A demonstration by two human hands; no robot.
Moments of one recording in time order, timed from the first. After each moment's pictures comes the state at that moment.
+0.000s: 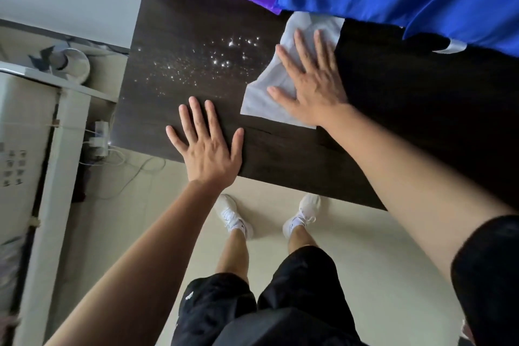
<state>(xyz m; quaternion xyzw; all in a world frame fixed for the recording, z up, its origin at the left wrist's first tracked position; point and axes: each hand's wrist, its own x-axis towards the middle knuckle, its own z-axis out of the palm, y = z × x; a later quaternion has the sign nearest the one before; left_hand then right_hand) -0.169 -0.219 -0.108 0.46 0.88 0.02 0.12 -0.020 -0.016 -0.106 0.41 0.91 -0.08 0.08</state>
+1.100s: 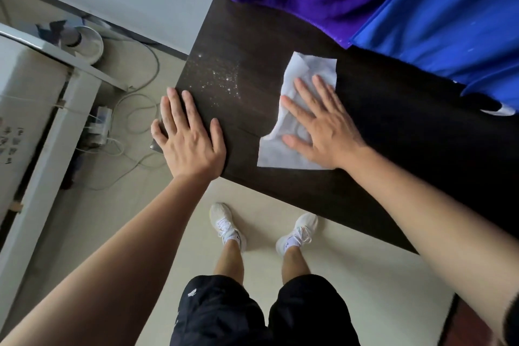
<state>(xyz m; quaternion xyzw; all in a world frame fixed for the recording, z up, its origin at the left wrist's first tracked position) -0.281 -0.231 -0.113 0.35 0.93 0.07 0.07 -0.075 -0.050 -0.097 0.25 0.96 -0.07 0.14</state>
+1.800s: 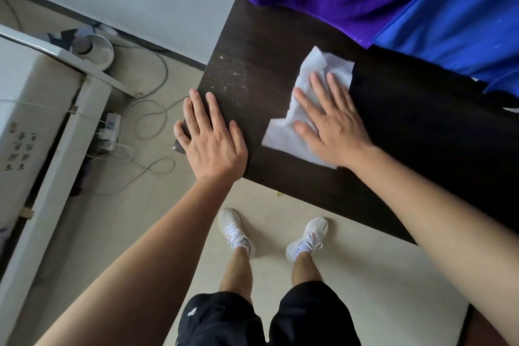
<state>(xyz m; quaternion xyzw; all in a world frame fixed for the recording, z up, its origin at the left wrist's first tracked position) -0.280 -0.232 -0.113 0.36 0.93 0.09 0.07 -0.102 -0.069 -0.099 0.31 0.94 -0.07 0.13</state>
